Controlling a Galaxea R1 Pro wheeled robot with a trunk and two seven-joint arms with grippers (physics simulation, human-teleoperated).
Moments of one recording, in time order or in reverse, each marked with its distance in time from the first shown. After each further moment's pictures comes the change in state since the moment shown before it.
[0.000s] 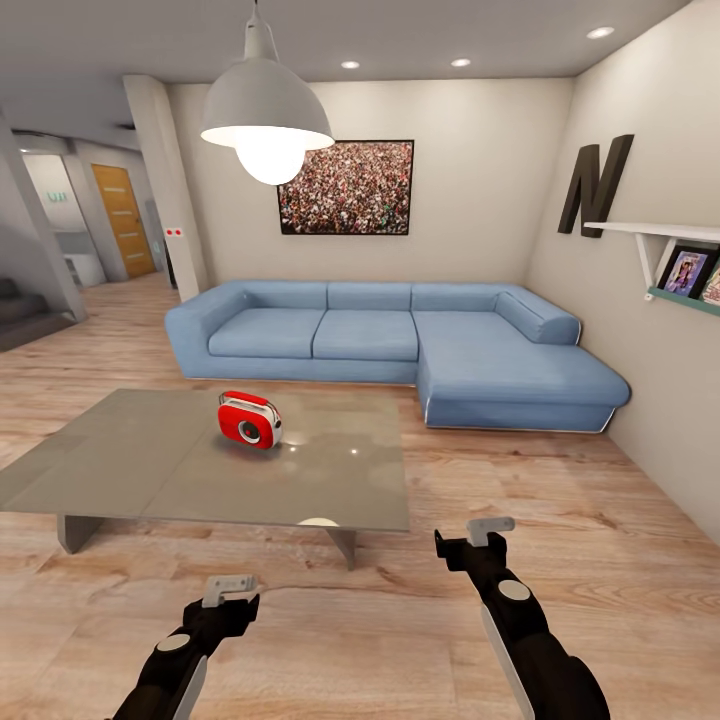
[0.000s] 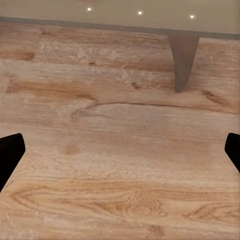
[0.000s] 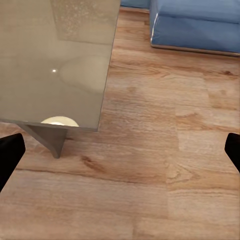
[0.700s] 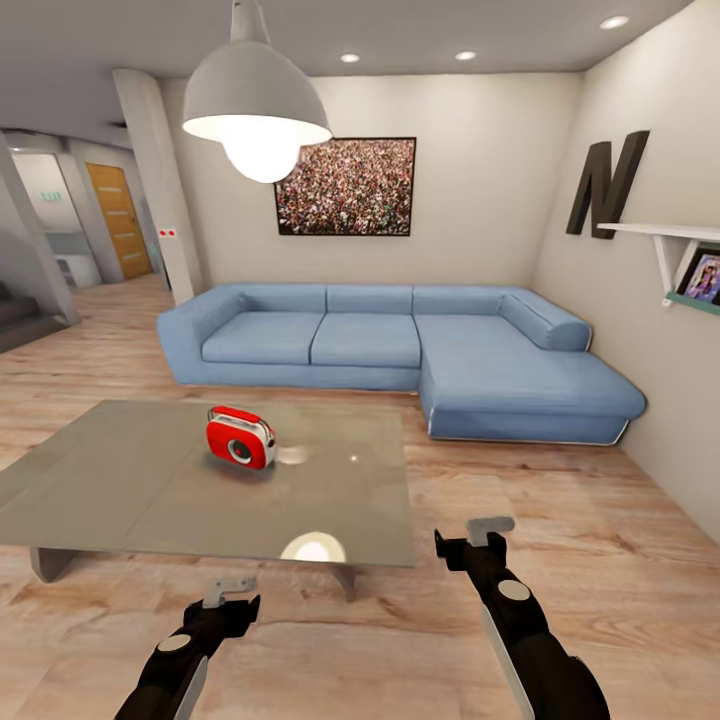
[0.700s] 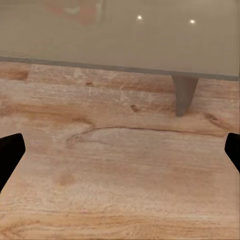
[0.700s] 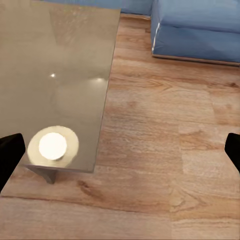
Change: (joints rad) left arm 0.000 -0.002 0.000 0.002 0.000 0.002 0.000; right arm 0.000 0.000 0.001 0.000 0.000 -0.001 0.000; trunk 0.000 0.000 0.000
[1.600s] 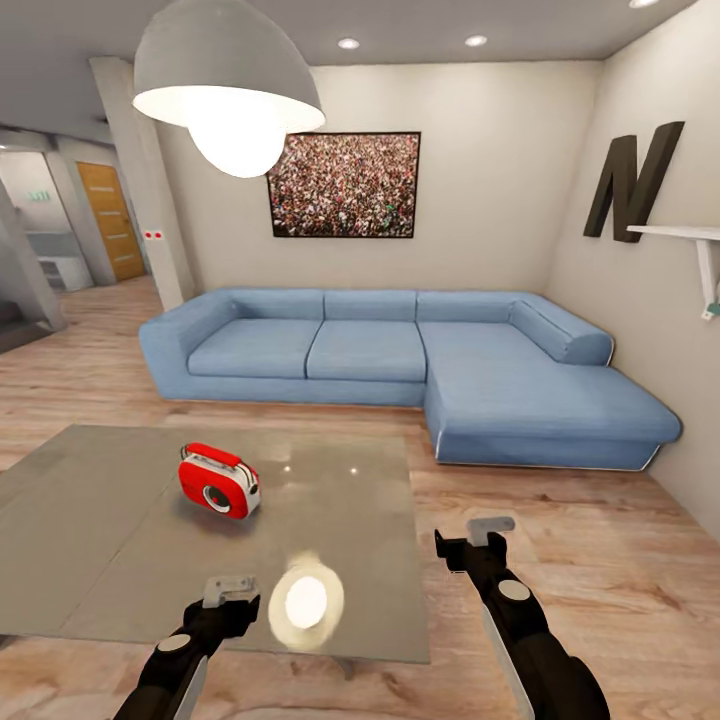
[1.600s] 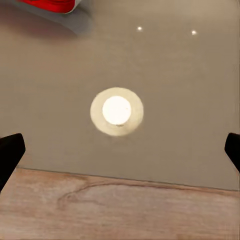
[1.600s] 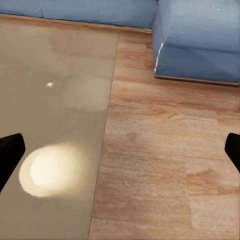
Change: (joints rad) left arm 0.000 0.000 0.000 -0.001 0.000 0.000 0.000; right arm 0.000 0.000 -0.001 0.000 0.000 0.000 0.000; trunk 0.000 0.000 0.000
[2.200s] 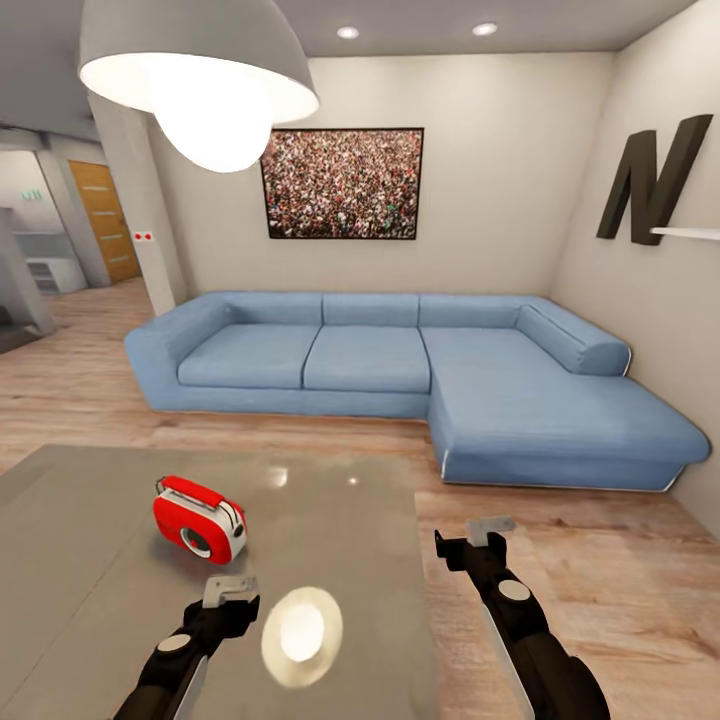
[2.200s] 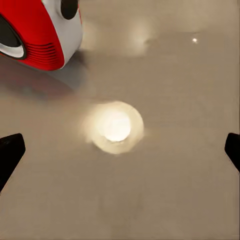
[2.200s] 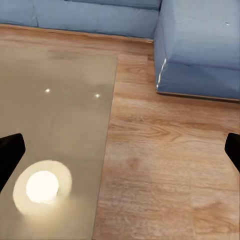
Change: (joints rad) left arm 0.000 0.000 0.000 0.000 0.000 0.000 0.000; right arm 0.000 0.000 0.000 0.000 0.000 0.000 0.001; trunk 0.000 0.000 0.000
